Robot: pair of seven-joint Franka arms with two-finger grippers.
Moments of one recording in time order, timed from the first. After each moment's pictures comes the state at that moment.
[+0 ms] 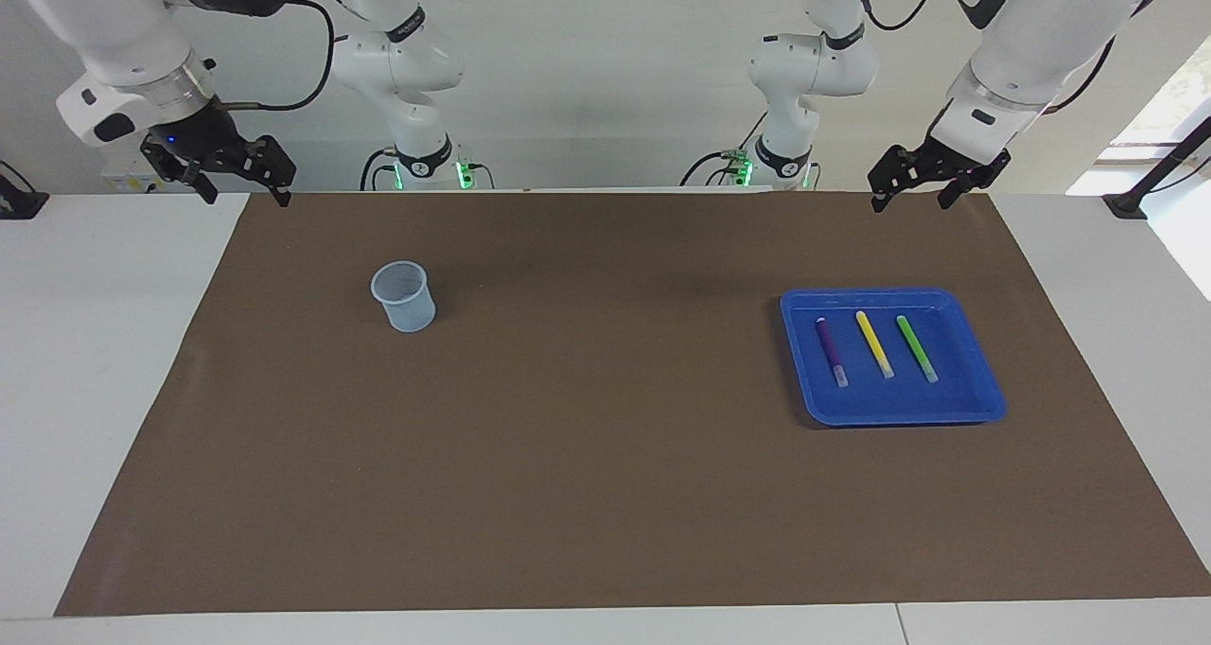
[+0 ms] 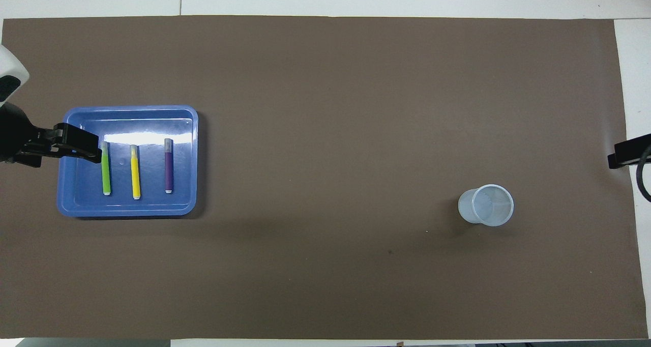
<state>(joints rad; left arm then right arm) -0.23 -0.02 0.09 -1.57 -0.02 1.44 -0.12 -0.02 -0.07 -0.10 -1.64 -0.04 1.47 -0.06</state>
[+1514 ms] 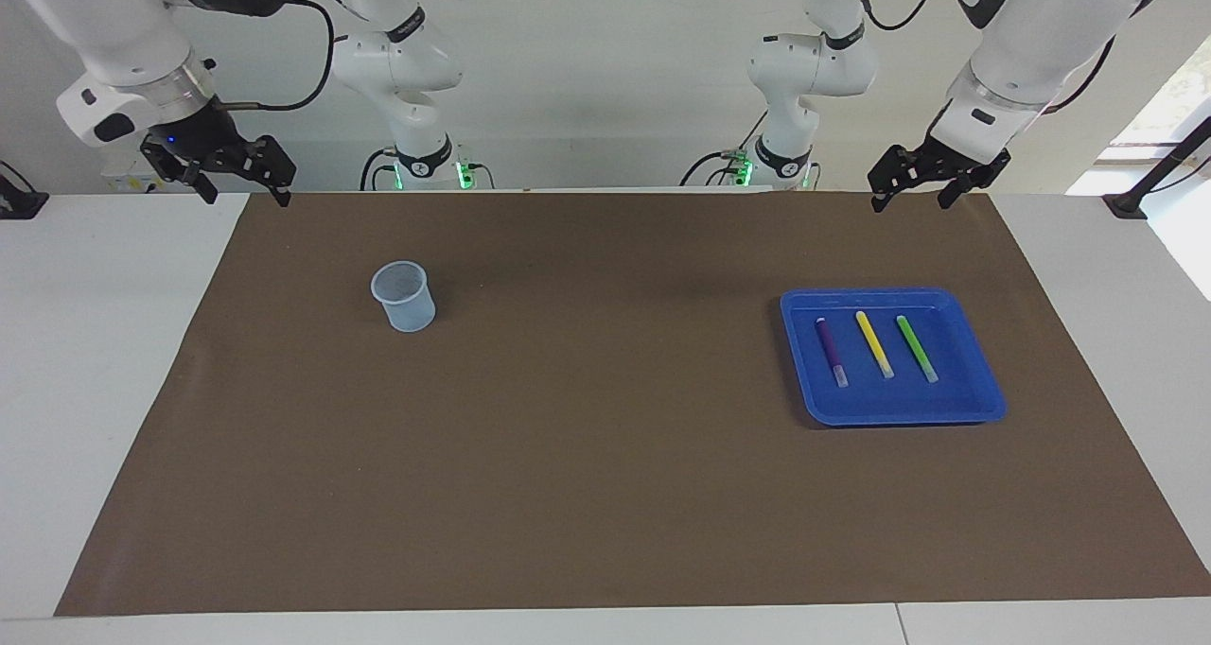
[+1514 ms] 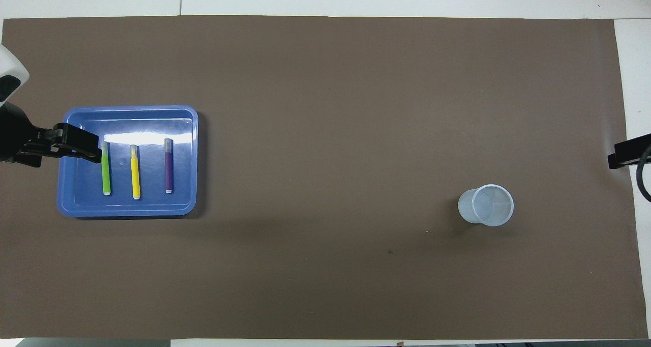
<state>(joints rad) -0.23 -0.02 0.09 -1.57 -0.02 1.44 -0.12 -0.02 -0.07 -0.10 -1.64 -0.04 1.47 -0.06</state>
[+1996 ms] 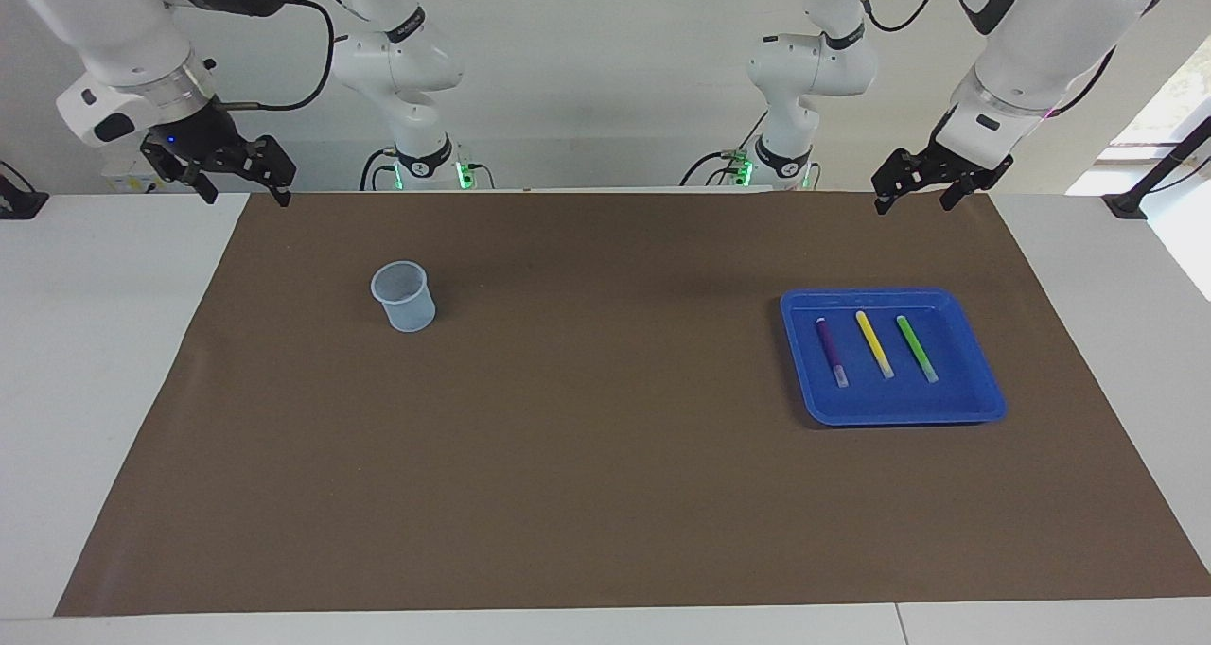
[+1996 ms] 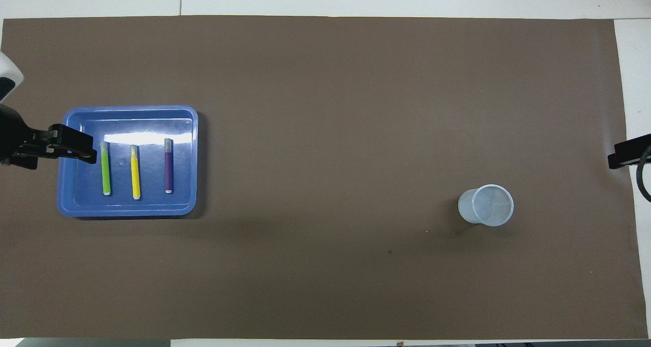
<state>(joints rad) -0.20 -0.04 0.10 -1.63 -0.02 1.48 -0.12 -0.02 -0.07 -0.10 -1.64 -0.04 1.47 -0.06</state>
